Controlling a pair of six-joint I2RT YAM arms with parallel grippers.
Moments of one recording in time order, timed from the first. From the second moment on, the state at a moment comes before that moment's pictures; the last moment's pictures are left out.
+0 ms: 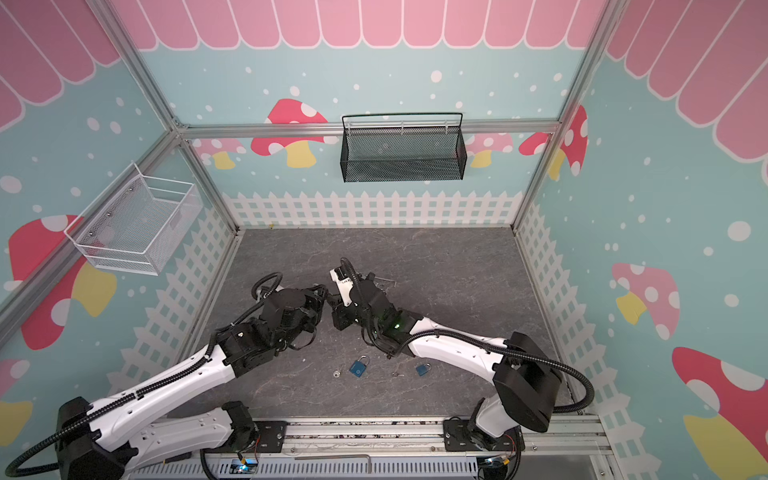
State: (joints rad) left arm -0.80 1.05 0.82 -0.25 -0.43 -1.75; right arm 0.96 1.50 1.03 0.12 -0.02 0.37
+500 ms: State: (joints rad) left arm -0.80 1.04 0.77 -0.06 -0.42 -1.71; right arm 0.84 1.47 0.97 0.30 -0.29 0.72
